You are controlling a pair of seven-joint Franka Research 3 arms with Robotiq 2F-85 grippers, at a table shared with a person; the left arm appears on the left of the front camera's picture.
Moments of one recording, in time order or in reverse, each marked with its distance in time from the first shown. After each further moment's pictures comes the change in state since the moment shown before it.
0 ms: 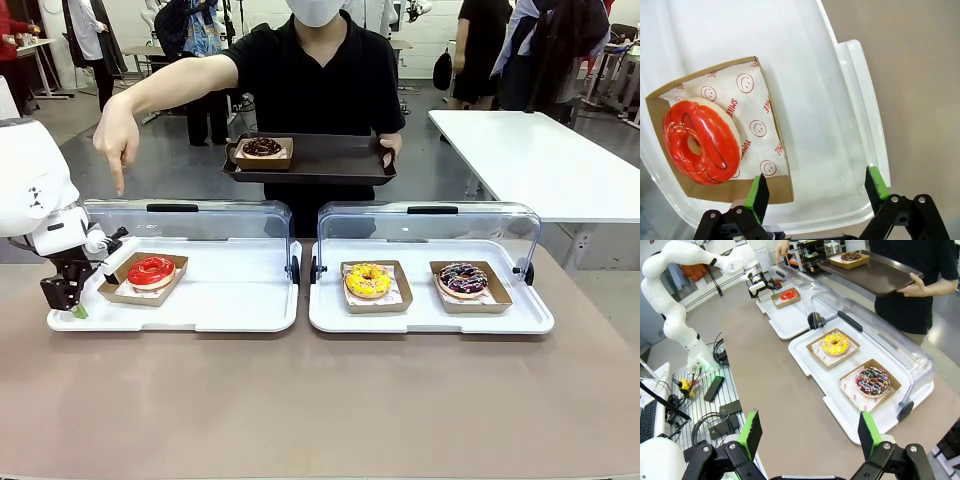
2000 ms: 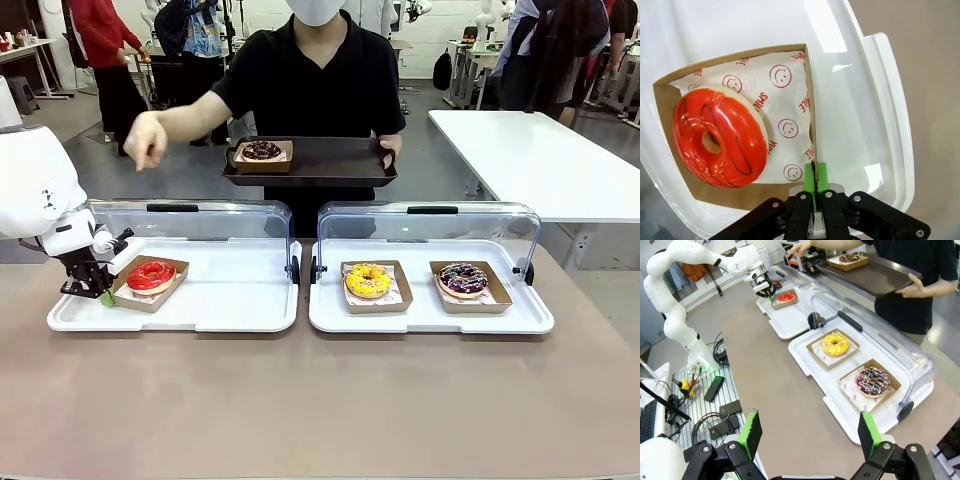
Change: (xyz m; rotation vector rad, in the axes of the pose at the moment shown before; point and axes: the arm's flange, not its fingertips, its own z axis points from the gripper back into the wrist) left arm -0.004 0.018 -0.013 0.010 -0.018 -0.028; right arm 0.000 0.000 0.000 0.000 0.000 0.000
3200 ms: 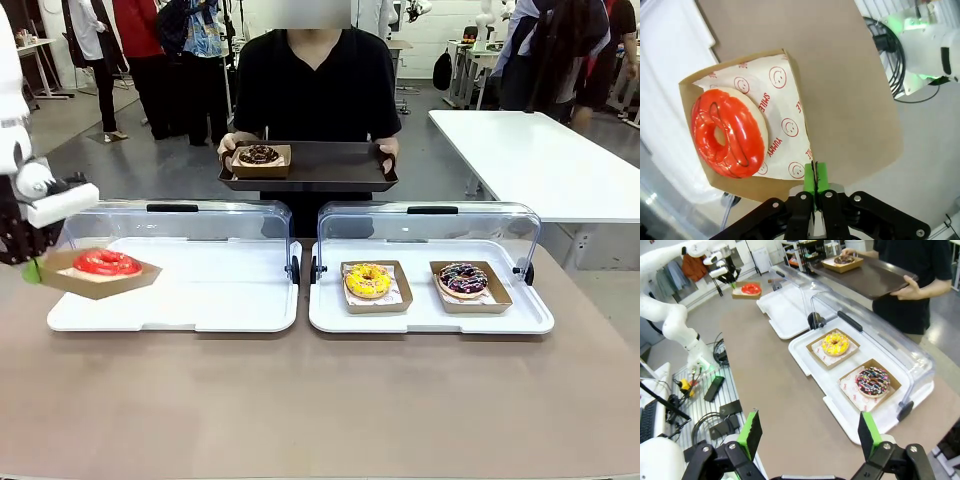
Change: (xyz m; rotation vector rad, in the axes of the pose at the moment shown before) left arm 0.090 -0.106 0.196 -0.158 0.086 -0.086; right arm 0.000 0.000 0.000 0.000 0.000 -0.001
